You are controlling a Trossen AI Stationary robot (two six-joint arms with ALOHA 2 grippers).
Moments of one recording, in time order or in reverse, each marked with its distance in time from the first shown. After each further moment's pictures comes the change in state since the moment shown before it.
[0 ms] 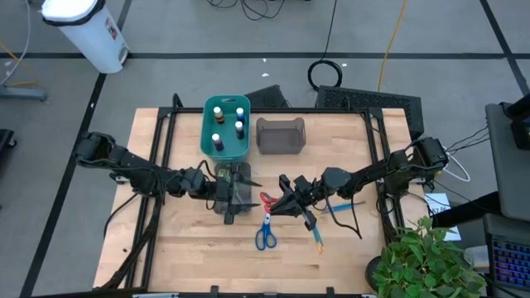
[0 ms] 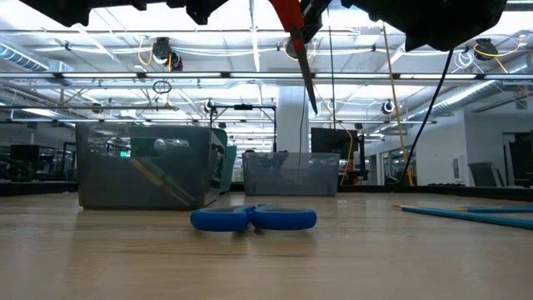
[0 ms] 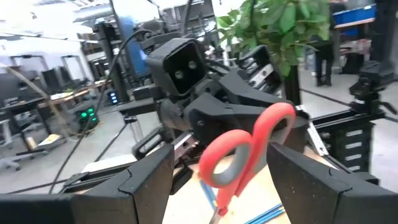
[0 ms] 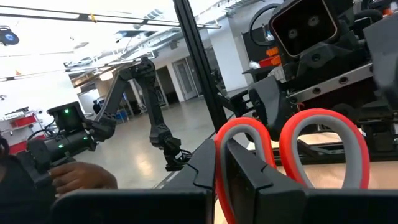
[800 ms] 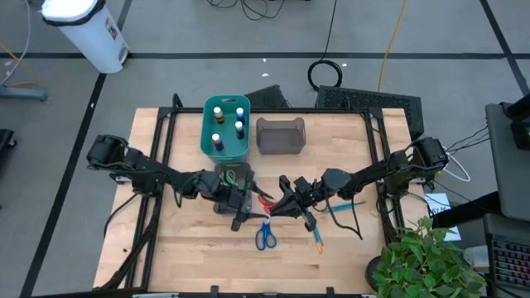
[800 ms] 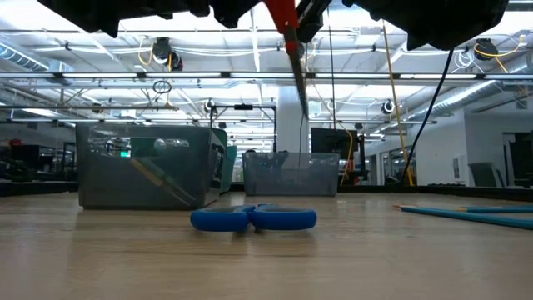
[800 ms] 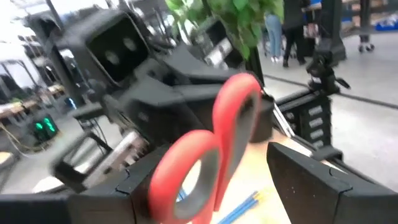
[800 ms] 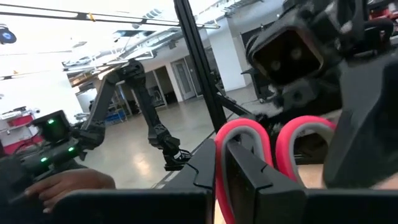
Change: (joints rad) left arm 0.021 0.154 0.096 -0.018 0.203 0.052; right arm 0.000 0.000 0.001 0.000 0.025 -0.007
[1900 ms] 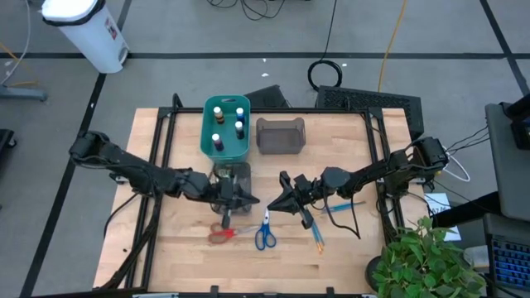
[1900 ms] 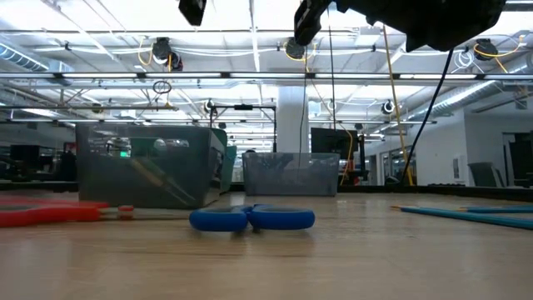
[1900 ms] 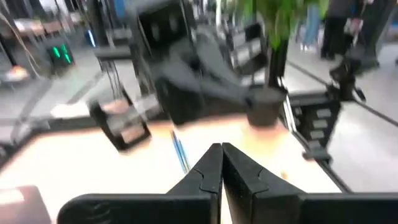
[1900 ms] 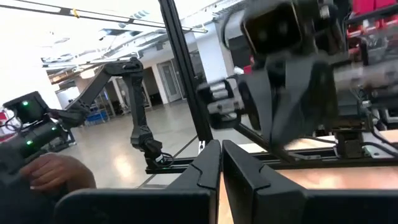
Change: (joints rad) left arm -0.066 -0.221 0.025 -0.383 -0.230 -0.265; right arm -0.003 -0.001 0.000 -0.010 0.035 -0.057
